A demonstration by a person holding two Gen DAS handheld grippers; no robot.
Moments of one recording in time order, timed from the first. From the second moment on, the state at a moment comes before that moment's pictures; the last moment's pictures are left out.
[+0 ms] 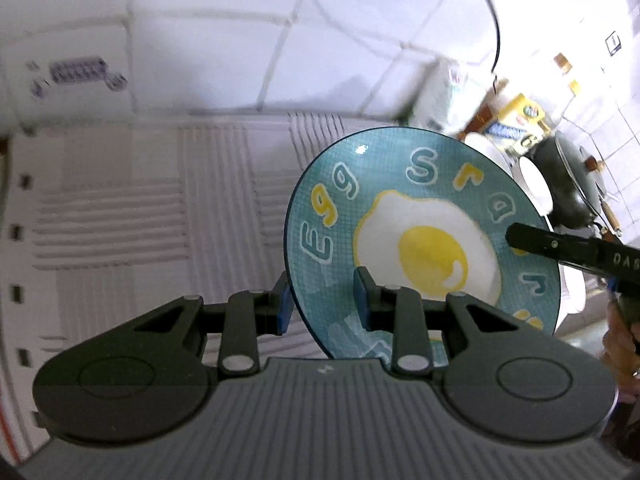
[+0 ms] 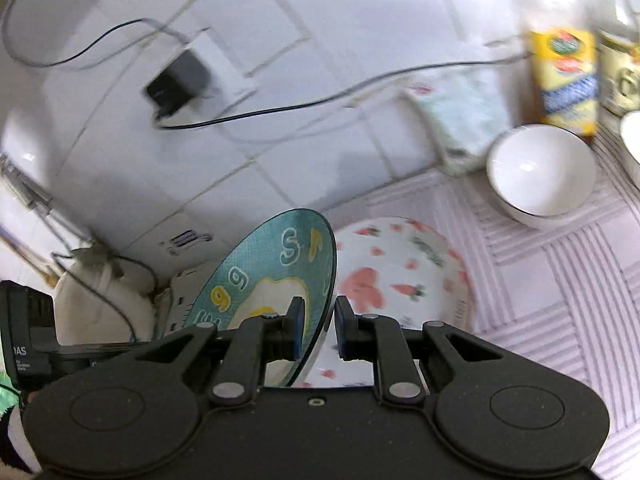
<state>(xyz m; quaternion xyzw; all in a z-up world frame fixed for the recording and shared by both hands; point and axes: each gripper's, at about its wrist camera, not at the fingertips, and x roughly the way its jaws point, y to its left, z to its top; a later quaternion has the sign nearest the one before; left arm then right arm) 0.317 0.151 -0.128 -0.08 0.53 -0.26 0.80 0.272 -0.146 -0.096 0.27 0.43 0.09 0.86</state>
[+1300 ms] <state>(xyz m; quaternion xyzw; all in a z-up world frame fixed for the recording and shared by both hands) 0.369 0.062 -0.169 0.11 0.63 -0.21 0.74 0.302 -0.130 -0.155 0.08 0.51 0.01 0.86</state>
